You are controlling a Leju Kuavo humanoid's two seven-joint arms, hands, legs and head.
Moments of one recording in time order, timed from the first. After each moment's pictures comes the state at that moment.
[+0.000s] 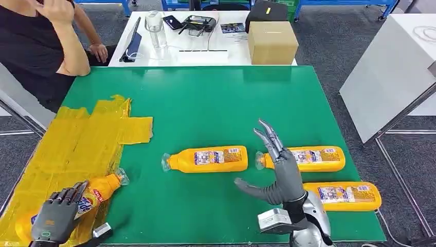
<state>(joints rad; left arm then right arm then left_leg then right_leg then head) 0.28 0.36 -0.07 -1.43 -1.56 0.48 0.01 0.03 -0.09 0.36 -1.78 0.56 -0.20 -0.47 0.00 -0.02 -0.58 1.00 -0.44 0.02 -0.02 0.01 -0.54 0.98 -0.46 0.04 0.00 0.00</state>
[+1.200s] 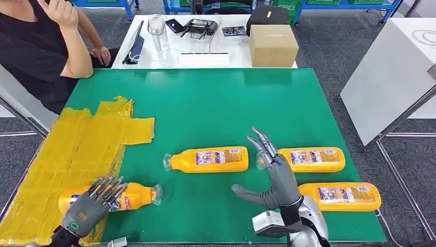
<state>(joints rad) 0.07 0.61 -0.55 -1.42 -1.56 0.40 0.05 0.06 -0.10 0.38 -1.75 0.58 -0.20 -0.46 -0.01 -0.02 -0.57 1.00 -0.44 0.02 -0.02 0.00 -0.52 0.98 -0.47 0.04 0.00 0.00</state>
